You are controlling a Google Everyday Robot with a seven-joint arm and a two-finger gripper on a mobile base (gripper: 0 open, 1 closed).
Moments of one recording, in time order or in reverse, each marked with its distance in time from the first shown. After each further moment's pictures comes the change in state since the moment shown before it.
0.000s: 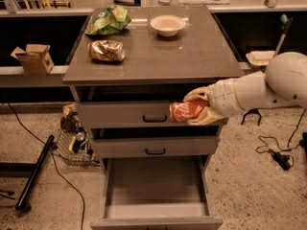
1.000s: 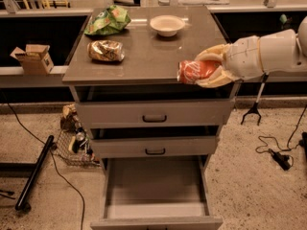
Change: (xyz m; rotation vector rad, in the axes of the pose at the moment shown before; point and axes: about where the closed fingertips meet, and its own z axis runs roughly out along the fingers) arm -0.017 -0.097 -0.066 0.134 -0.135 0.067
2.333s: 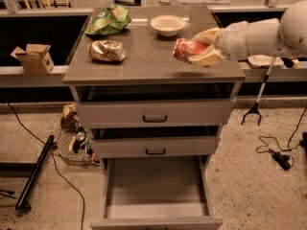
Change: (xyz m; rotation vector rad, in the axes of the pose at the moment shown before) arm 0.029 -0.073 0.028 0.102 -0.053 0.215
